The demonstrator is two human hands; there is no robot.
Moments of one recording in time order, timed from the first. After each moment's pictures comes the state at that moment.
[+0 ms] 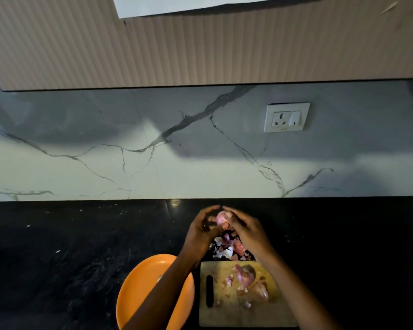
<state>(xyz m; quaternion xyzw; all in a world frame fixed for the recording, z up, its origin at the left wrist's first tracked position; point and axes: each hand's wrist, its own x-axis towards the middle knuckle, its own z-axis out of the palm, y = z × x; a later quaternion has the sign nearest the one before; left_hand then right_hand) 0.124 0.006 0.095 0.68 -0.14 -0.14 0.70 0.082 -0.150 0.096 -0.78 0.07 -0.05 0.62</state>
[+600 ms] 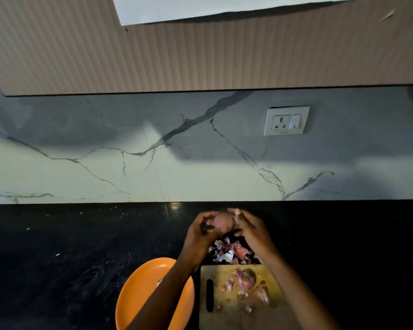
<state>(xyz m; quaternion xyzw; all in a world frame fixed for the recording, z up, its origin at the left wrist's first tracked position) 0.124 0.008 0.093 0.68 -0.13 -0.13 0.71 0.092 -0.156 0.095 -0.75 0.12 -0.06 0.65</state>
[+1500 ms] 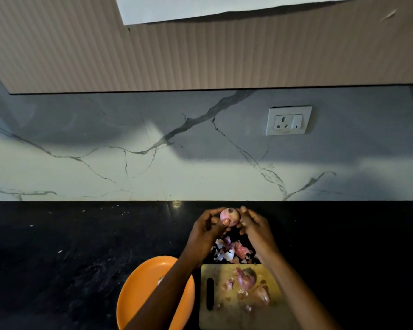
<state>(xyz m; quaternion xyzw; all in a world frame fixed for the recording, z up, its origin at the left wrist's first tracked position) 0.127 0.000 0.095 0.67 -0.14 -0.14 0.71 0.089 -0.153 0.099 -0.70 0.17 -0.10 0.68</state>
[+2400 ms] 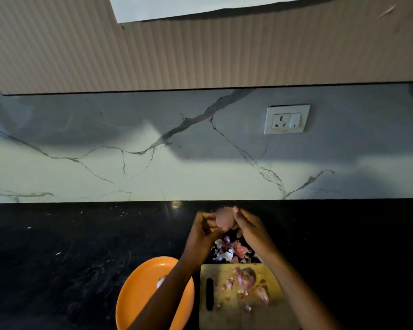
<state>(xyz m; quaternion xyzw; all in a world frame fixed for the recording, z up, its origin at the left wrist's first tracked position) 0.123 0.005 0.087 0.69 -0.14 -0.13 0.69 0.094 -0.160 0.089 -0.76 0.10 -0.04 0.64</state>
